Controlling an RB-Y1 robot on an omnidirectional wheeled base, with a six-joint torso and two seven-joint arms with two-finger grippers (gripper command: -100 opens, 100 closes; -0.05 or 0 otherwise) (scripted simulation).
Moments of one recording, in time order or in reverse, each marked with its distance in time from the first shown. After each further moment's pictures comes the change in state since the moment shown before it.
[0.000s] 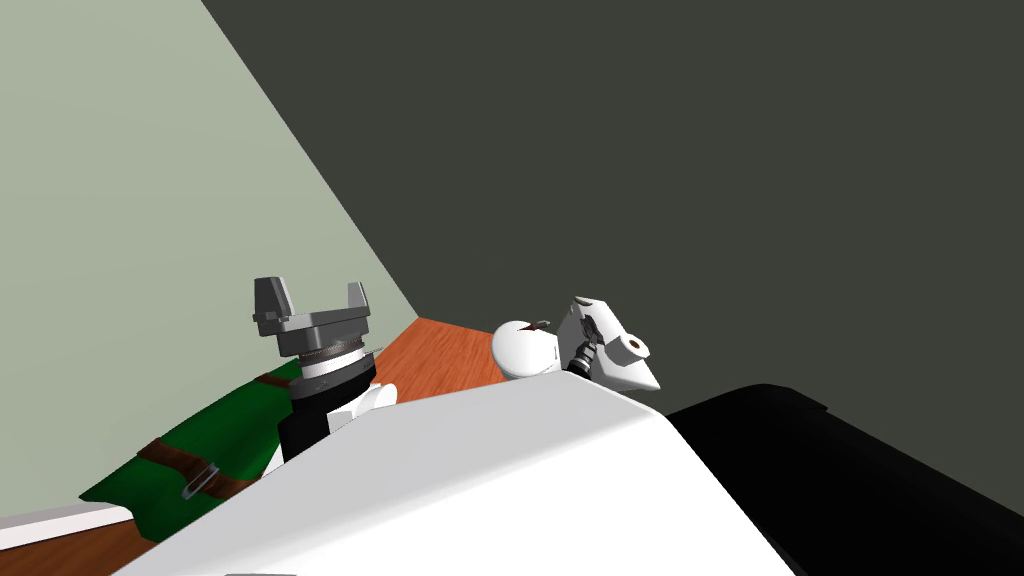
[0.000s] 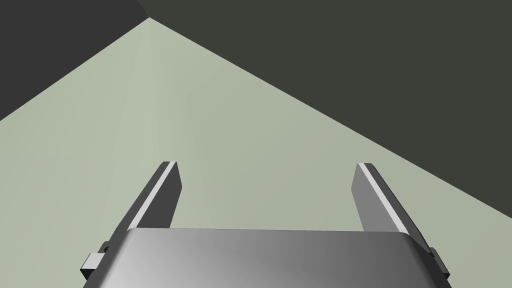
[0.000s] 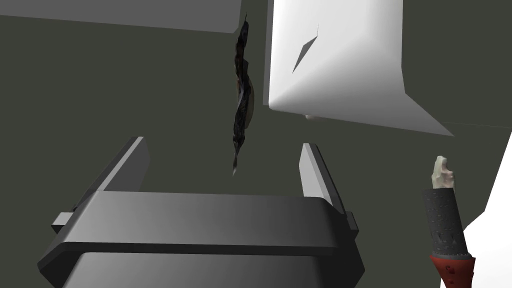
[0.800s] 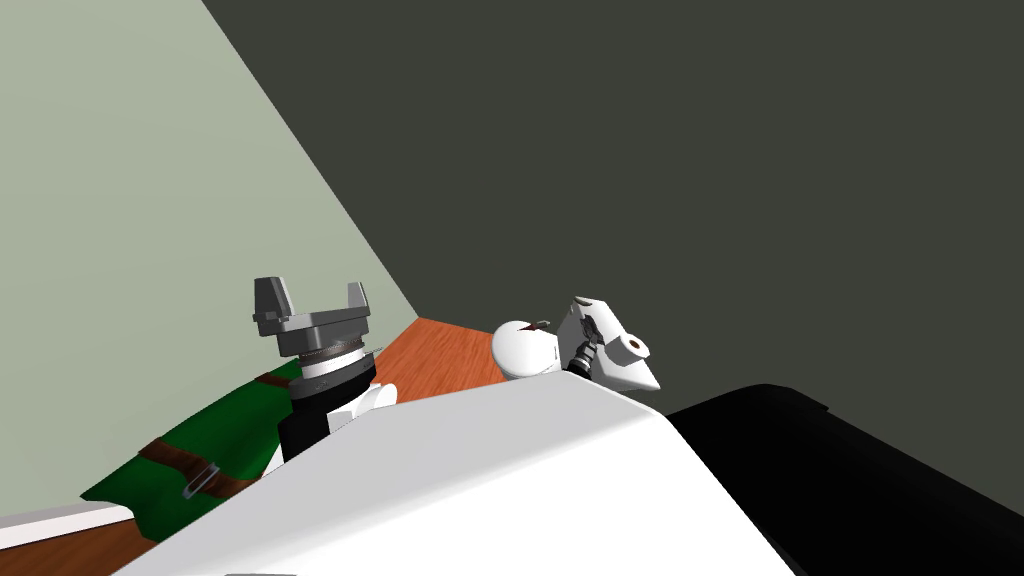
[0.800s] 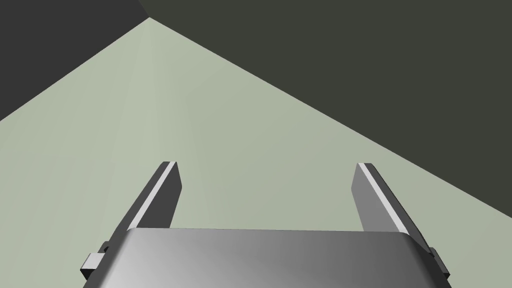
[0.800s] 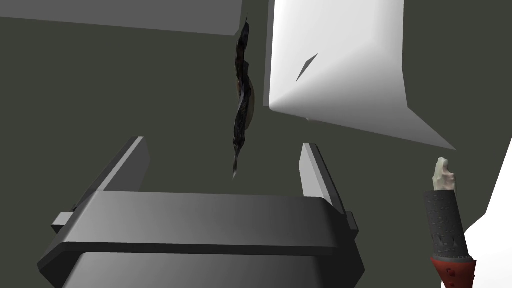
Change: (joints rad) left arm 0.000 0.000 0.000 0.000 0.000 0.000 0.000; right arm -0.006 -0.002 -0.003 0.009 0.000 -0.002 -0.002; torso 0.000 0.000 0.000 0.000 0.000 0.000
